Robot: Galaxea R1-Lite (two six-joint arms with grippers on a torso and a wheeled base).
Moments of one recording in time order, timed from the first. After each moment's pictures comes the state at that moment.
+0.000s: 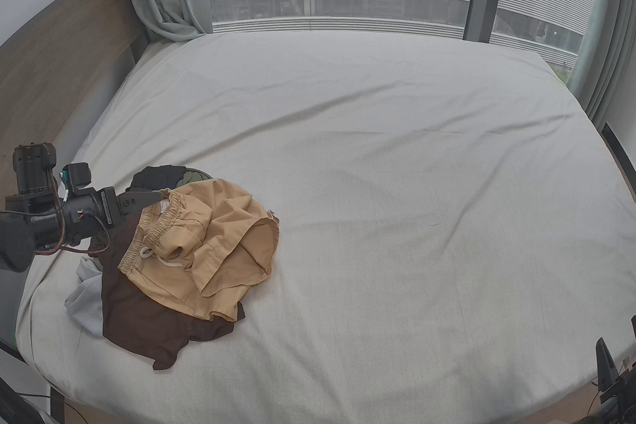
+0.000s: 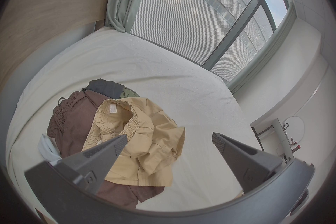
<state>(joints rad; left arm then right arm) 0.12 1.67 -0.73 -0.47 -0.54 -0.22 0.00 0.02 -0.02 0.00 -0.01 0.01</state>
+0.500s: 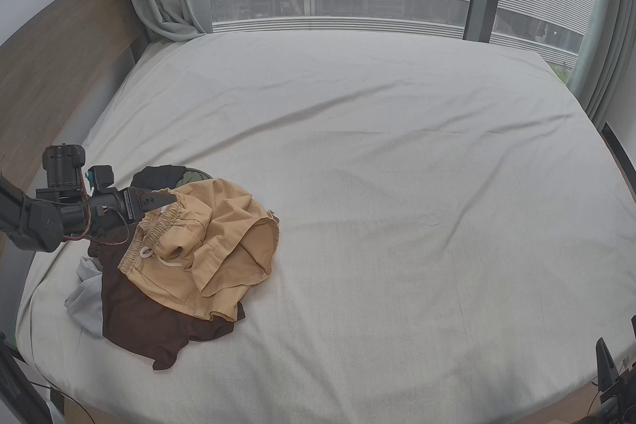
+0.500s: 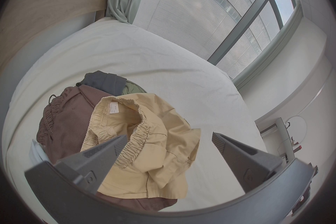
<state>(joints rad) 0.13 1.90 -0.89 -0.47 -0.54 -0.19 0.00 0.02 -0.02 0.00 -0.01 0.01</state>
